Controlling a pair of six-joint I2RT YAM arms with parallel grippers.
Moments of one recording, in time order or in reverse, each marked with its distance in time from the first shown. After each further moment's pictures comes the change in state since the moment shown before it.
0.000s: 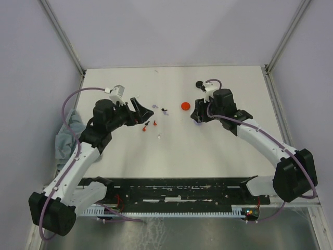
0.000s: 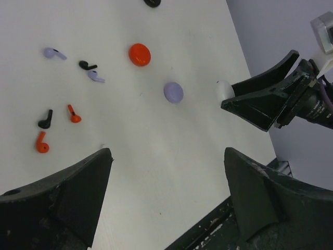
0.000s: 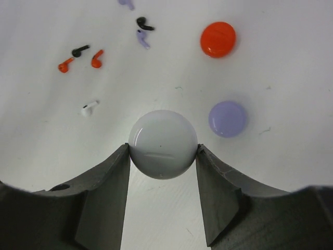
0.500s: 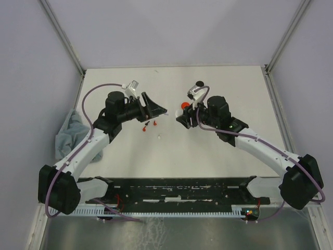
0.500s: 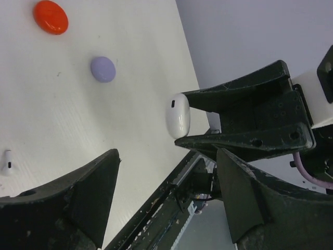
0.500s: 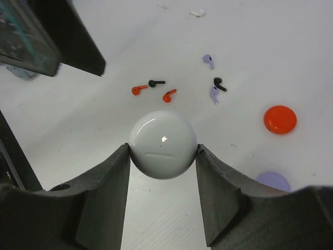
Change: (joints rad) left arm -0.044 0.232 0.041 0.193 0.275 -0.242; right arm 0.187 -0.103 -0.078 0.244 -0.089 -0.105
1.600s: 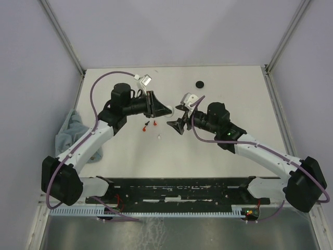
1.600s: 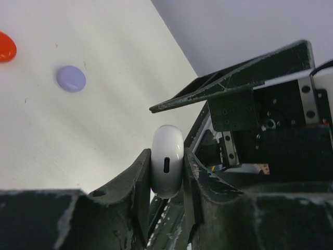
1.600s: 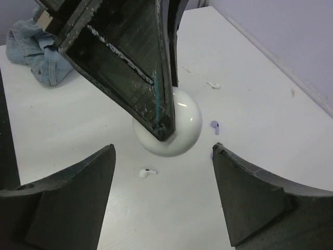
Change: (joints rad) left arm -0.070 0.133 0.157 -0.014 0.150 0.166; right arm 0.123 -0.023 -0.071 0.303 -0.057 -0.232
